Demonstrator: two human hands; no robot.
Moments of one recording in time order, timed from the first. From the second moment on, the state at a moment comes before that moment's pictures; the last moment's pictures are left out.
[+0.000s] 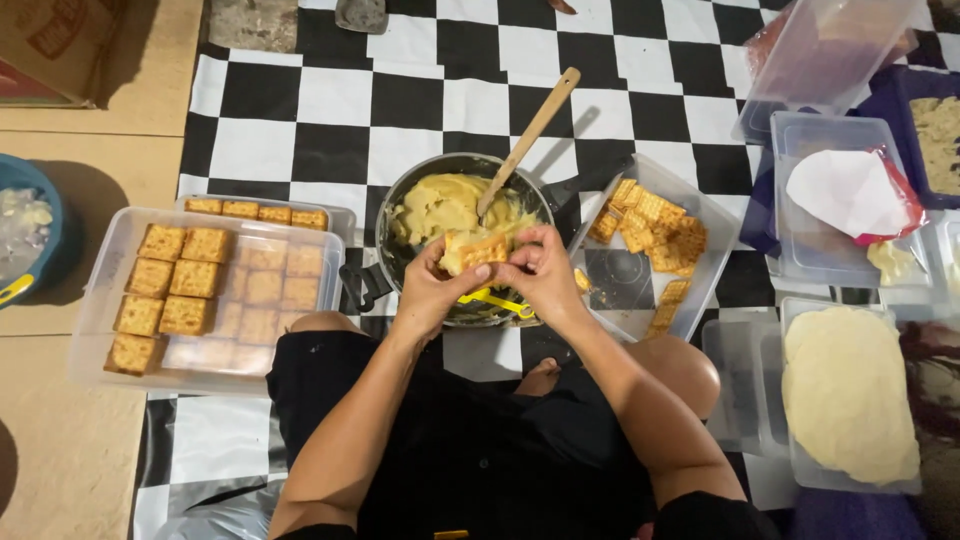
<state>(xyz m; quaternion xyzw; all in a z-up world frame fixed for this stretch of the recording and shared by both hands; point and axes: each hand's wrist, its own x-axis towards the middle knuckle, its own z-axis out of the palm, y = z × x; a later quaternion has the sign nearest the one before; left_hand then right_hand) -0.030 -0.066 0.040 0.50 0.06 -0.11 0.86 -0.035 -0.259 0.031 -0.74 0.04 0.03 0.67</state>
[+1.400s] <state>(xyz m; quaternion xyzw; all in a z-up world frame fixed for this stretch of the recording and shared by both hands) -0.032 -0.052 0.051 0.57 0.05 -0.10 0.81 -0.049 -0.246 0.033 -0.60 0.14 0.07 0.78</state>
